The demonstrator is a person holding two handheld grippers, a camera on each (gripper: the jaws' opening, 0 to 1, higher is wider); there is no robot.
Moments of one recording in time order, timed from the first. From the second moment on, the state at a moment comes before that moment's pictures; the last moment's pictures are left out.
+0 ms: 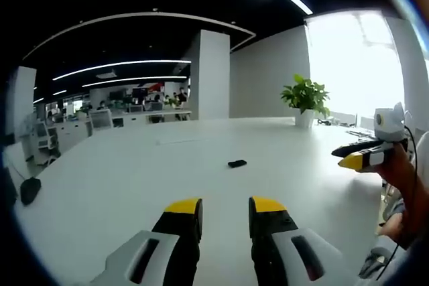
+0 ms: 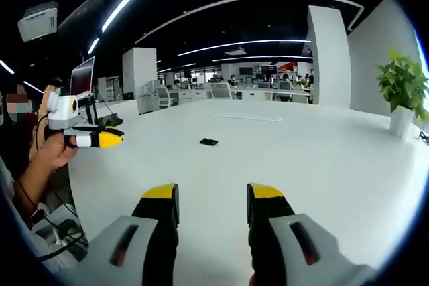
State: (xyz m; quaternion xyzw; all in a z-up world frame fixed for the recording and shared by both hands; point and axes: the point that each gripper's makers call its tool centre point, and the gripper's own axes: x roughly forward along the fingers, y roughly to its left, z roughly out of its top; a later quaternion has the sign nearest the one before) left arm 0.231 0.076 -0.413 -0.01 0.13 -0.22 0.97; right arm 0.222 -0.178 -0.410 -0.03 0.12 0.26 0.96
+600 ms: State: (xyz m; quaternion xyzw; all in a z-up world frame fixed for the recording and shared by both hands) left arm 0.225 0.081 -0.416 -0.01 0.13 -0.22 0.97; right arm 0.217 -0.181 -0.413 -0.03 0.13 0.26 0.96
